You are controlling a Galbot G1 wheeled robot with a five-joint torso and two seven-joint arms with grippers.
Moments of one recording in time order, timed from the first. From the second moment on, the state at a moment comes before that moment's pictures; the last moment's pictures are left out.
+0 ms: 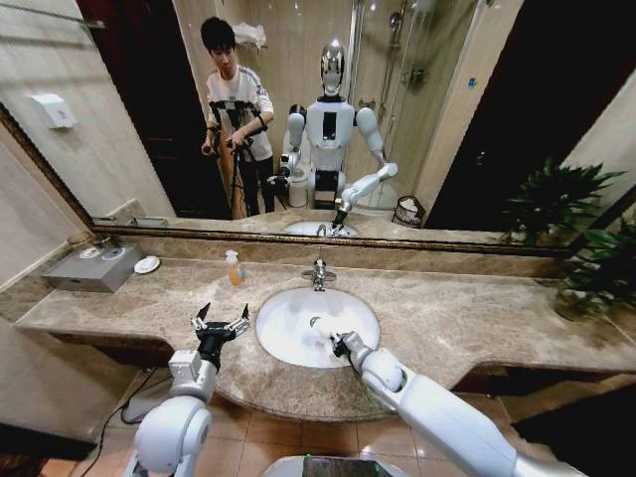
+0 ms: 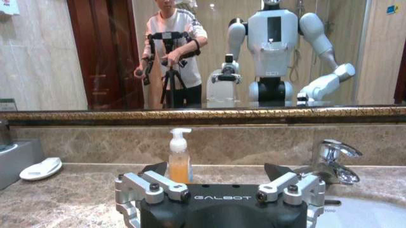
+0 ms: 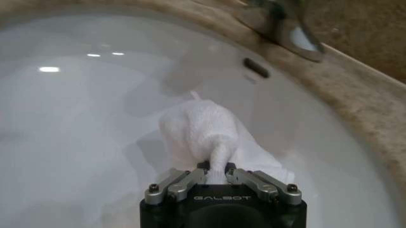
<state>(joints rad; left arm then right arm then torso) 1.68 -1.40 -0.62 -2.34 -0.15 0.32 -0.09 -0.79 1.03 -0.37 1.60 0.45 -0.55 0.19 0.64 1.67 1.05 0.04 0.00</state>
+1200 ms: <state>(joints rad) 1.68 -1.40 -0.62 -2.34 -0.15 0.32 -0.09 -0.68 1.13 -0.39 1.40 0.51 -0.49 0.31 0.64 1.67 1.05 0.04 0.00</state>
